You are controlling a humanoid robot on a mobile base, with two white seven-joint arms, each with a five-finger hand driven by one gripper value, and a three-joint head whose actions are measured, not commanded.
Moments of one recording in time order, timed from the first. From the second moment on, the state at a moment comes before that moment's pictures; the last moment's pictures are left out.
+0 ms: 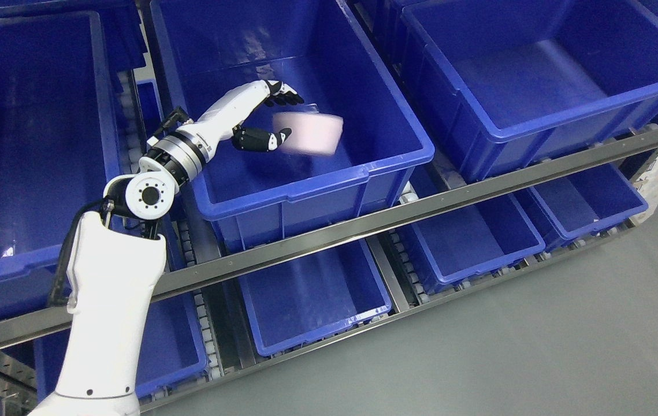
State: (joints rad) left arm -0.79 0.05 -0.04 -1.35 -0.71 -0.11 -0.54; right arm 0.05 0.00 0.00 -0.05 0.00 -0.19 0.00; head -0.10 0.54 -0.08
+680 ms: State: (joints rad) left arm -0.71 0.01 0.01 -1.36 -0.24 -0.15 0.08; right arm 0.05 0.00 0.00 -0.05 0.00 -0.19 0.00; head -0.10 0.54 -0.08
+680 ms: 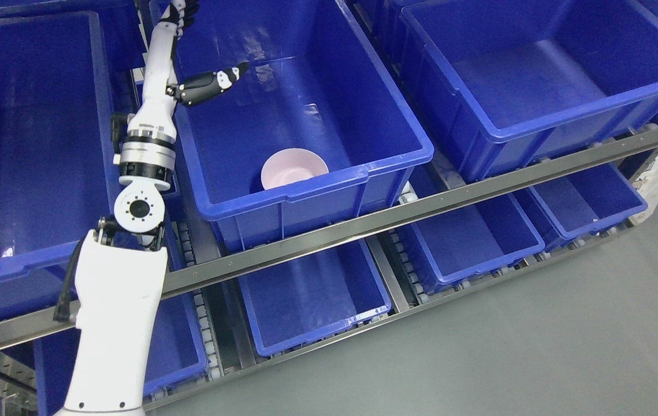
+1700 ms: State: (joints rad) left arm -0.53 0.00 0.01 -1.60 -0.06 -0.10 0.11; right arm 0.05 0.00 0.00 -0.05 0.00 -0.19 0.00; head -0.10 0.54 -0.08
